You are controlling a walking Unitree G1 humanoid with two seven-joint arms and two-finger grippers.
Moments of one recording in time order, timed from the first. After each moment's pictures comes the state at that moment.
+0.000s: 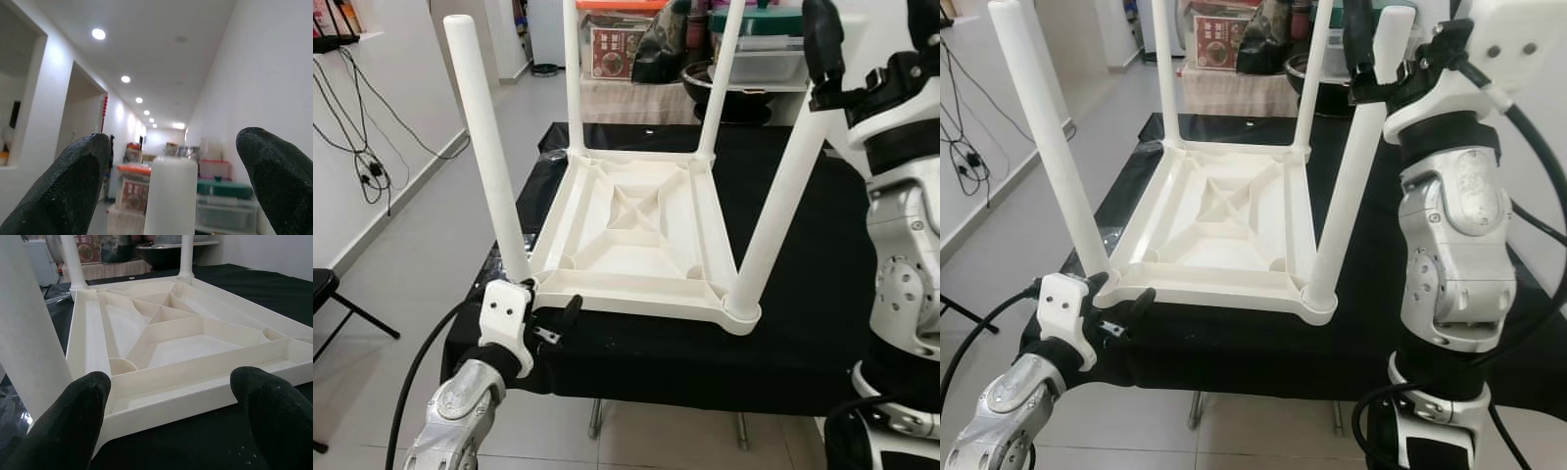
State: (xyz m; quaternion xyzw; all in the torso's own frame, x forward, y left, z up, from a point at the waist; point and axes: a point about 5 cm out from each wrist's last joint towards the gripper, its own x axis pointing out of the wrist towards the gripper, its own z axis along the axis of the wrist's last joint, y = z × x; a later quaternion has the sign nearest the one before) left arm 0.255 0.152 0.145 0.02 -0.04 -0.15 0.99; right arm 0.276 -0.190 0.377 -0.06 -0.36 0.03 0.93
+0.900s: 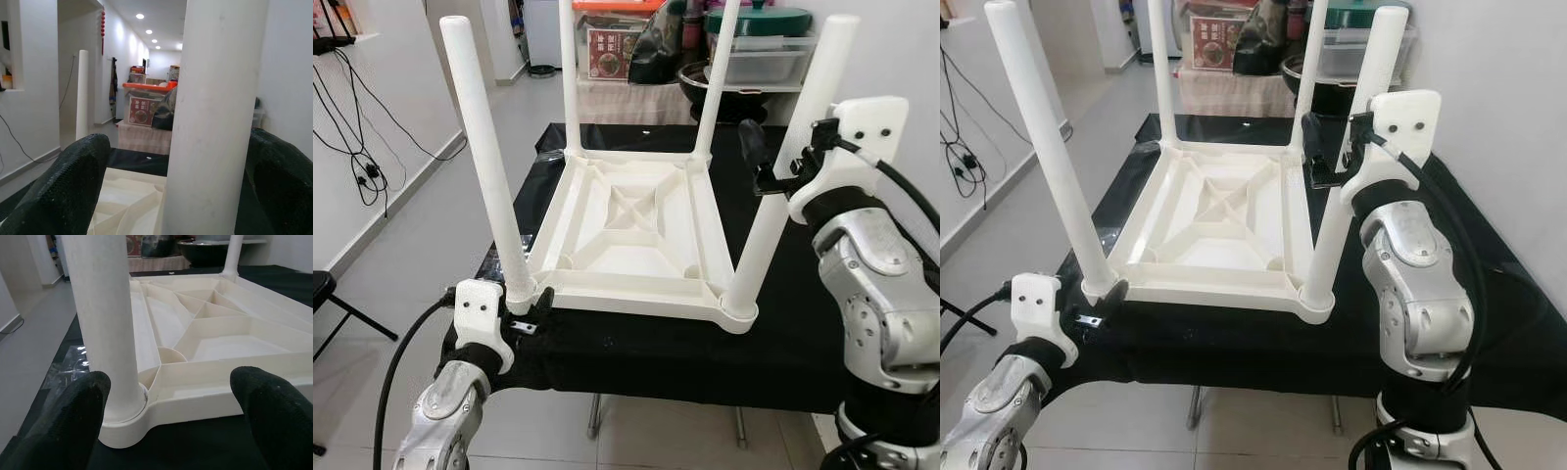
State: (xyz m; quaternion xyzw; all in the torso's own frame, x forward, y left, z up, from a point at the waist) left arm 0.257 0.179 0.139 0.00 -0.03 -0.07 1.00; right arm 0.295 -0.181 0.312 -0.05 -0.18 0.02 0.98
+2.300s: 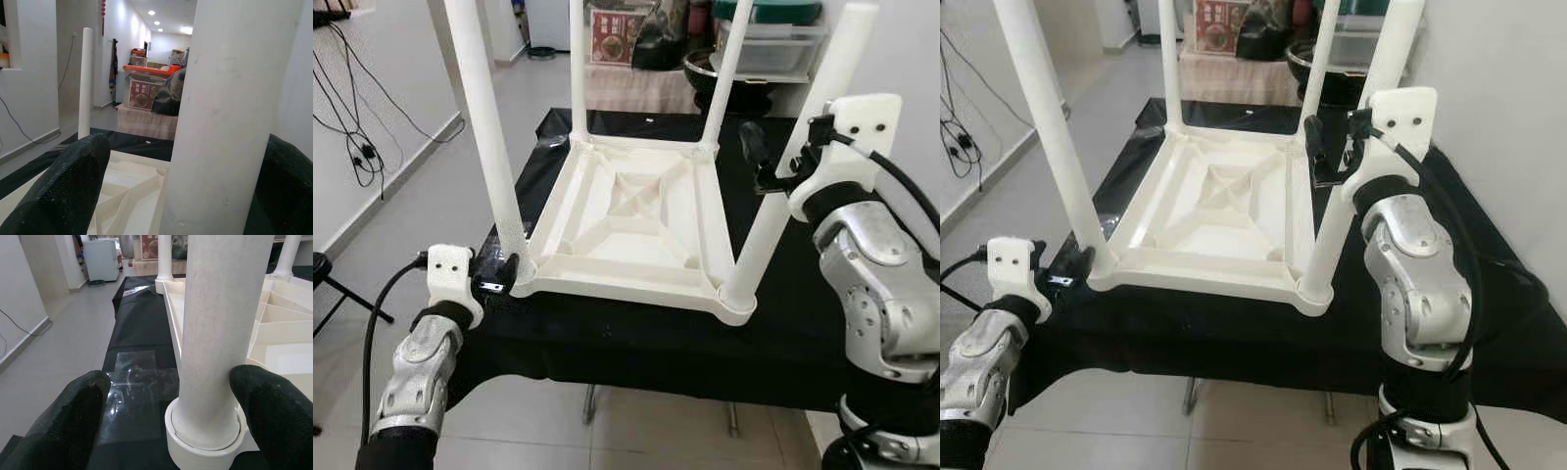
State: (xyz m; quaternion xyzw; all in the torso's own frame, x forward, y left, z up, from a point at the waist) left arm 0.318 0.227 0.144 0.03 -0.06 -0.03 1.00; right arm 0.301 -0.185 0.315 -0.06 -0.16 0.01 0.98
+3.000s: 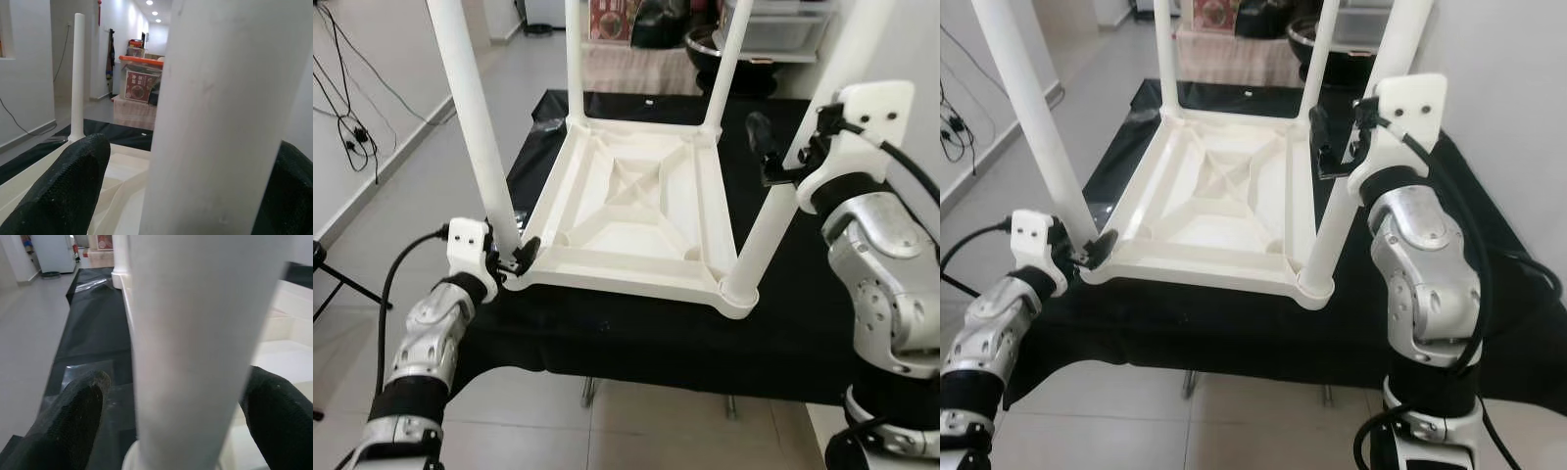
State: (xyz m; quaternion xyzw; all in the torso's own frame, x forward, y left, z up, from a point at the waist) left arm 0.347 0.223 0.153 0.03 -0.05 -0.11 0.99; right arm 0.298 -0.185 0.320 -0.07 -0.16 0.01 0.98
